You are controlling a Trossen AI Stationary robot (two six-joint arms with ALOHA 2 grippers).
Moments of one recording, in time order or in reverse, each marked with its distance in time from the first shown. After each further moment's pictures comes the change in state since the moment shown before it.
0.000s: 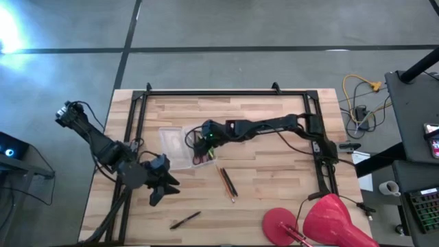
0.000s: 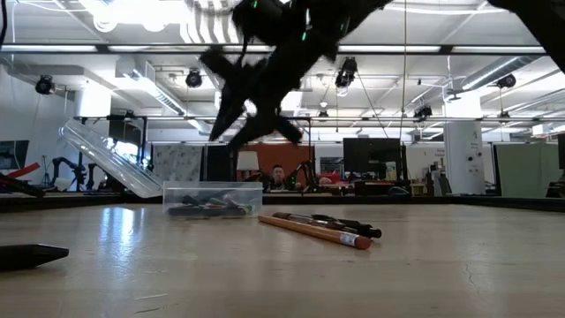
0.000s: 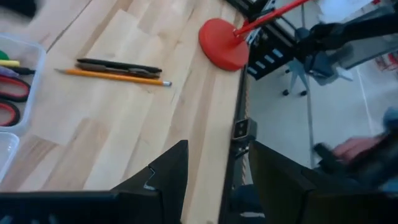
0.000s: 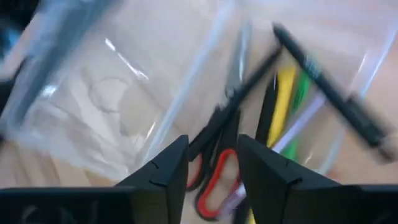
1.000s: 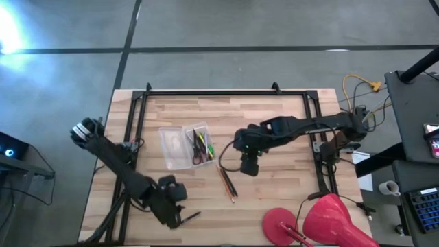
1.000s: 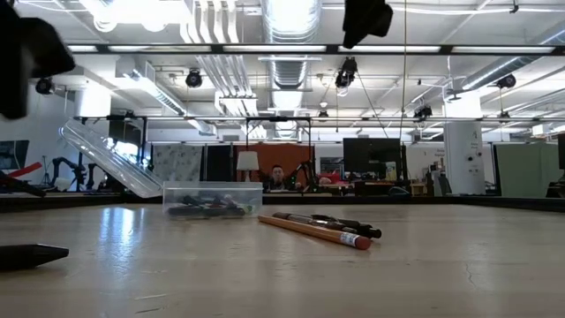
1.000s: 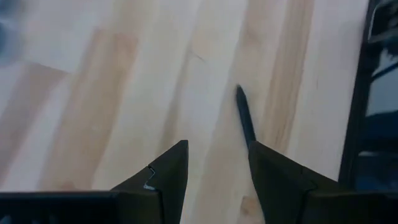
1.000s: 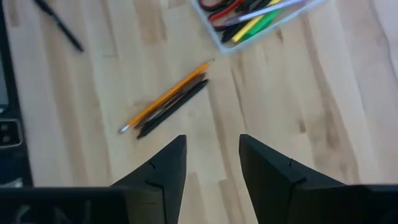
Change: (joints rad) left arm -0.096 0.464 -0.005 -0.025 0.015 -0.001; right arm 0.205 -0.408 0.047 -0.791 -0.008 -0.367
